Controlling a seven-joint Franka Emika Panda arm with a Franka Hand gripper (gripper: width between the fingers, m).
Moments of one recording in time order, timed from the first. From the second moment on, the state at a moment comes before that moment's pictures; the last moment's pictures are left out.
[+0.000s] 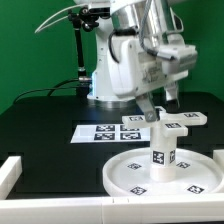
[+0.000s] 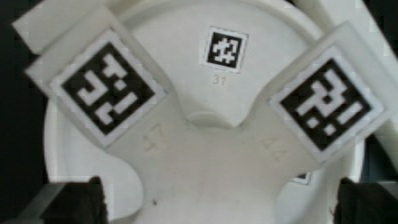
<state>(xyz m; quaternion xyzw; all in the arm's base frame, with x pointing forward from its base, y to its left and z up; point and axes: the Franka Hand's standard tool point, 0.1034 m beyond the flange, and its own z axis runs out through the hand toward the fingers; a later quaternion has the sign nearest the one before) 0.565 0.039 0.119 -0.48 0.87 0.05 0.14</state>
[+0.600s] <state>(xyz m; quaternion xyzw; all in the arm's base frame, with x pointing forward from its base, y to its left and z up) 0.569 0.043 0.133 -0.72 0.68 0.01 0.14</state>
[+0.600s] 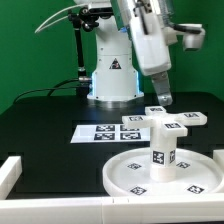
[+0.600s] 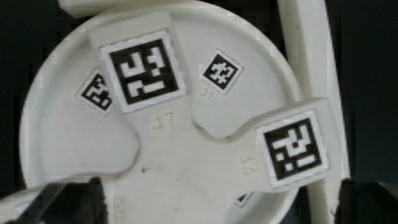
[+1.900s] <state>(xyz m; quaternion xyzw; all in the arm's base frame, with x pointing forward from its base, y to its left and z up) 0.585 0.056 0.134 -0.99 0.13 -0.02 0.08</state>
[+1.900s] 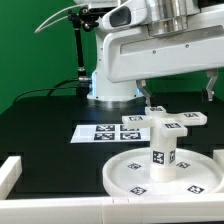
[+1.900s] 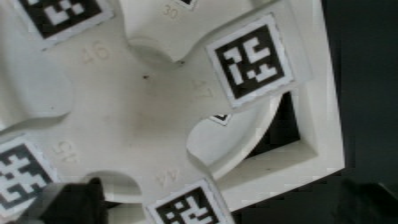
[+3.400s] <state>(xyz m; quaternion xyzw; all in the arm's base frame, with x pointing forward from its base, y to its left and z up) 0.572 0.038 0.121 -0.87 -0.49 -0.05 0.00</state>
